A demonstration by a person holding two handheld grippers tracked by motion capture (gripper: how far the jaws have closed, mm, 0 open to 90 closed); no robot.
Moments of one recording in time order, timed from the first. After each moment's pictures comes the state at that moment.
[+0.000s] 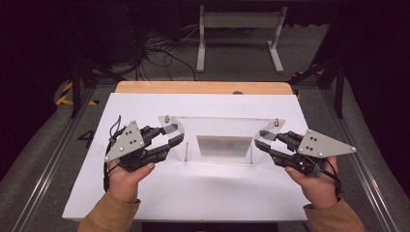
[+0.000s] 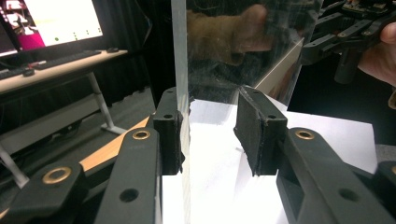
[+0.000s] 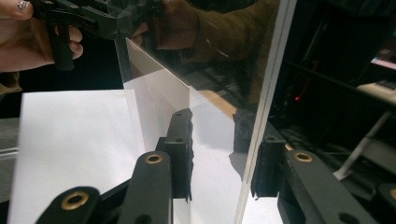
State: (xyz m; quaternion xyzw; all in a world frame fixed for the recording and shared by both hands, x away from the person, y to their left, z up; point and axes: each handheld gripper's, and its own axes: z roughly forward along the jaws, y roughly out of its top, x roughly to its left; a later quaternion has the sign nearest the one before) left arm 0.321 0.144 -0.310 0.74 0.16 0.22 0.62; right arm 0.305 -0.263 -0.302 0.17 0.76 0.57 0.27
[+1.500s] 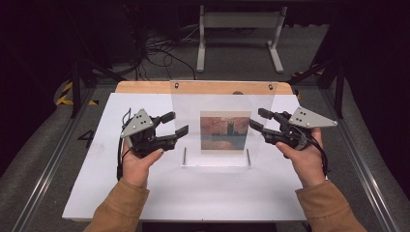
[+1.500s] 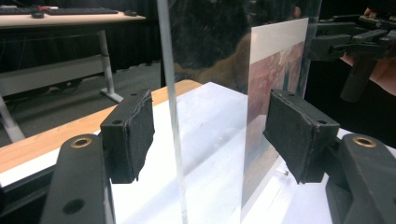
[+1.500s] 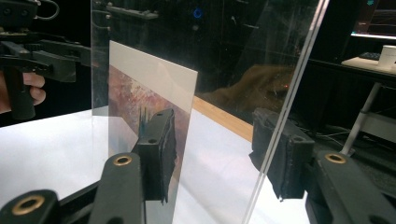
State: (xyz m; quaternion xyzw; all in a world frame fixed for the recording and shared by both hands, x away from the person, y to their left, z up) left arm 0.375 0.139 -0.341 0.72 0.26 0.17 0.62; right arm 0.372 -0.265 -0.321 0.24 0.72 0.59 0.26
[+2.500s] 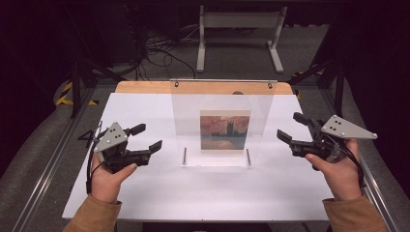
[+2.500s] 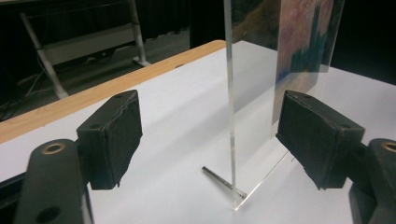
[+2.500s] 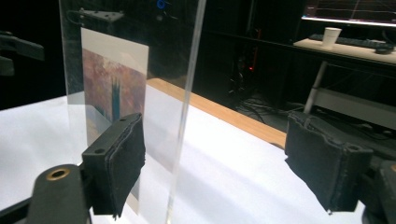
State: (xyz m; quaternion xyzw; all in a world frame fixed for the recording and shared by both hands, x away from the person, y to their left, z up) left arm 0.341 0.201 -0.350 0.76 0.30 0.22 0.54; right arm 0.332 -0.323 -0.310 0.30 0.72 0.55 0.30
